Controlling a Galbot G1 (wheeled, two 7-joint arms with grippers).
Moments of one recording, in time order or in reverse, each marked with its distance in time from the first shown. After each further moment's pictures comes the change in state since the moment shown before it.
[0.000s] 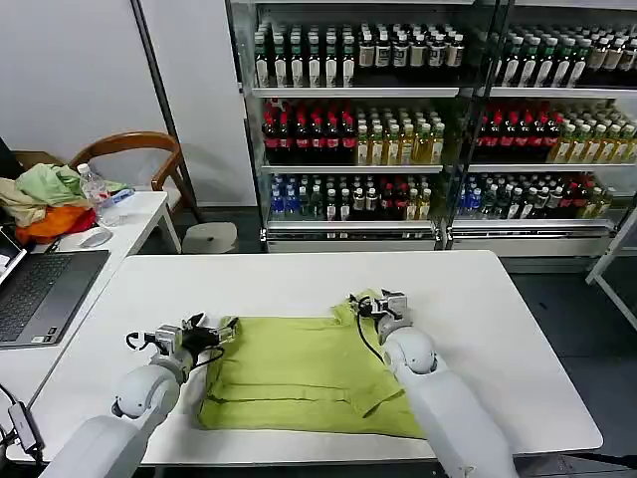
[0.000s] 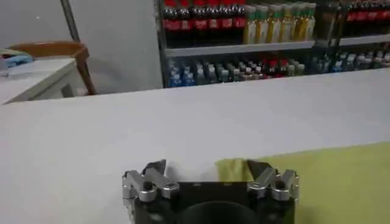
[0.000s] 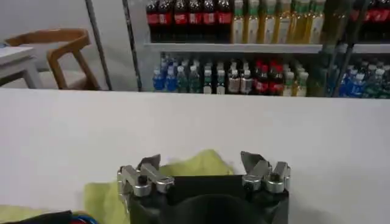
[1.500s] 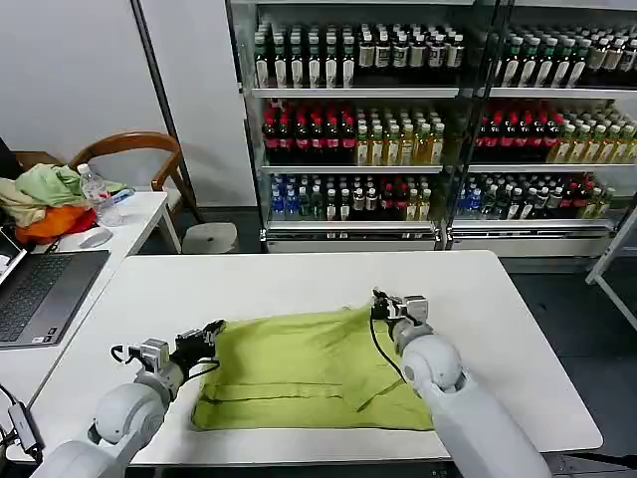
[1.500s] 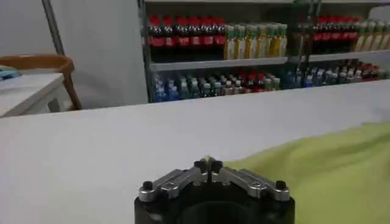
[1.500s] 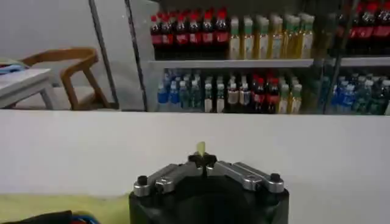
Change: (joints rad) left arm 0.190 0.097 -0.088 -0.239 -0.049 -0.038 0.011; right arm -0.196 -0.180 0.055 0.430 0.130 -0.083 0.100
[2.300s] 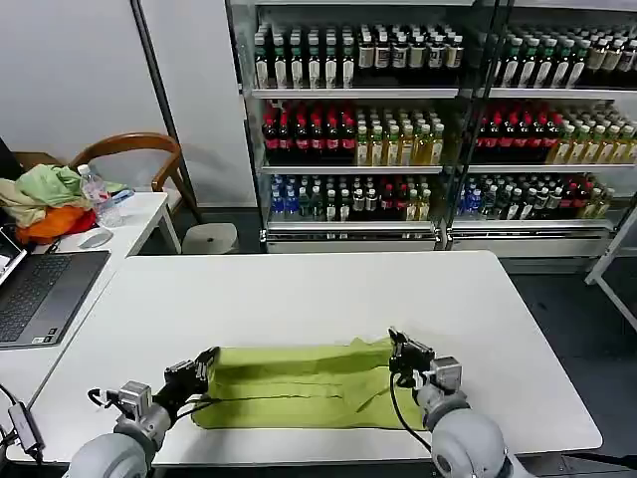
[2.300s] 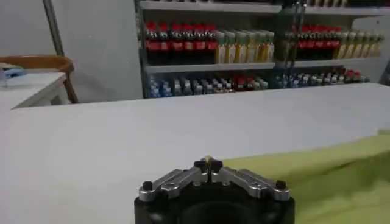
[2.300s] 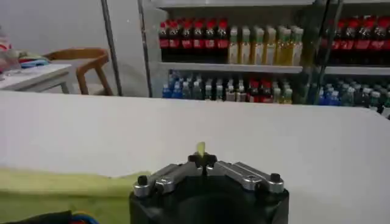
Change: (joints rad) left arm 0.301 0.005 -0.147 -0.210 0.025 -0.037 -0.014; right arm -0.364 -0.089 0.089 0.317 -0.095 0.040 0.024
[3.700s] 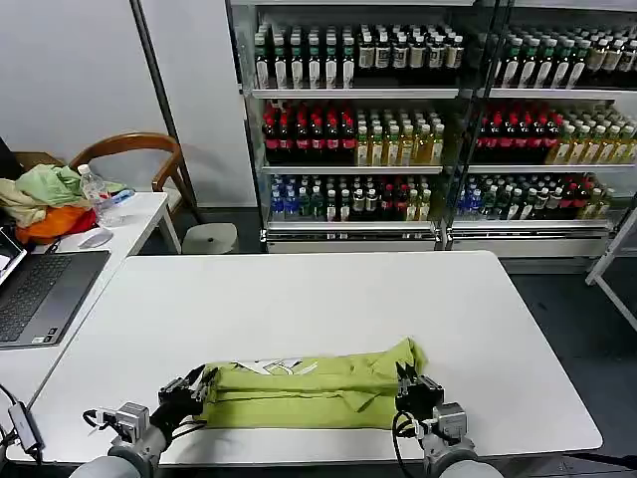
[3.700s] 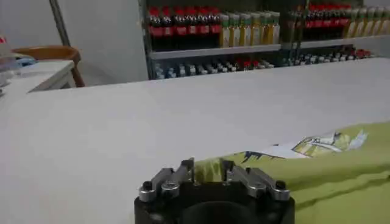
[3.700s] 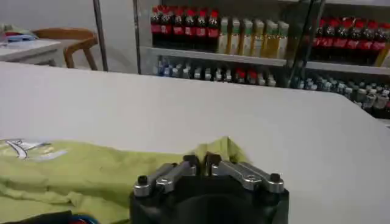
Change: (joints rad) left arm 0.090 -0.006 -0.022 -0.020 0.053 -0.013 -0.025; right arm -0.185 0.000 0.014 0.071 -0.130 0.047 0.042
